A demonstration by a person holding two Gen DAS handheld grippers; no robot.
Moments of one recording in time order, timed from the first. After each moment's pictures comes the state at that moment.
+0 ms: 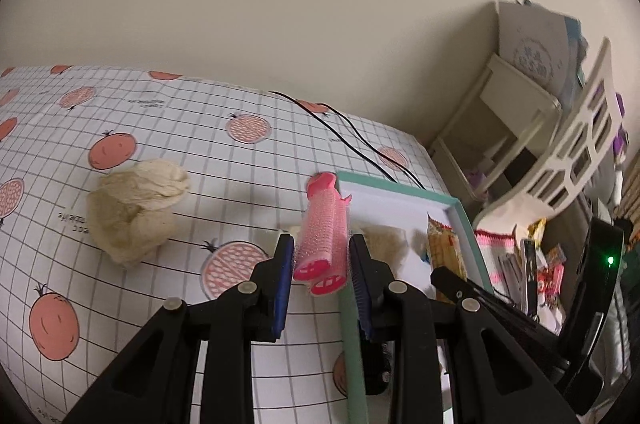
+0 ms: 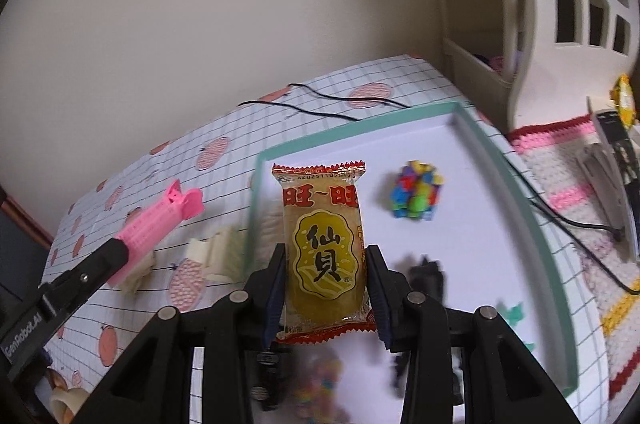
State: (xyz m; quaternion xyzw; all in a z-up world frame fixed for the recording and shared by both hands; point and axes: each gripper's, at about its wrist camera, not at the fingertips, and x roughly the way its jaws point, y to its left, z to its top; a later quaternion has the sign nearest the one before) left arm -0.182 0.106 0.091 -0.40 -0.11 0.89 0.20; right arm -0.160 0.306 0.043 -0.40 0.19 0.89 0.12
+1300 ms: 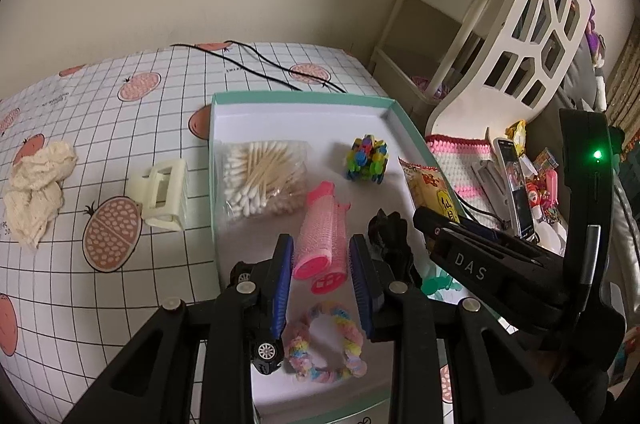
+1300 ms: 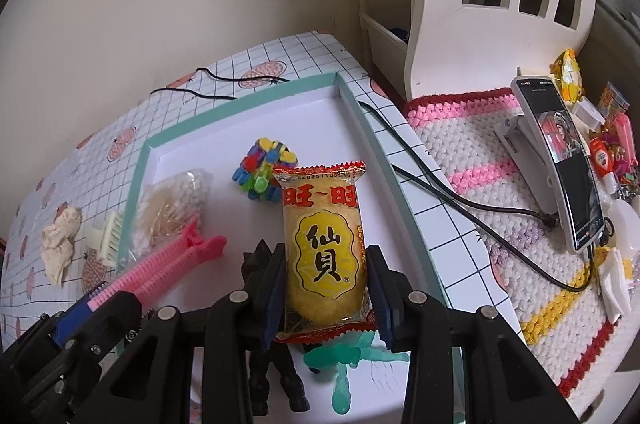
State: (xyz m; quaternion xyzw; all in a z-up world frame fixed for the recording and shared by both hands) left arm -0.147 0.217 0.062 -0.46 -0.01 0.84 0.28; right arm -0.136 0.376 0.021 -0.45 0.17 0.85 0.20
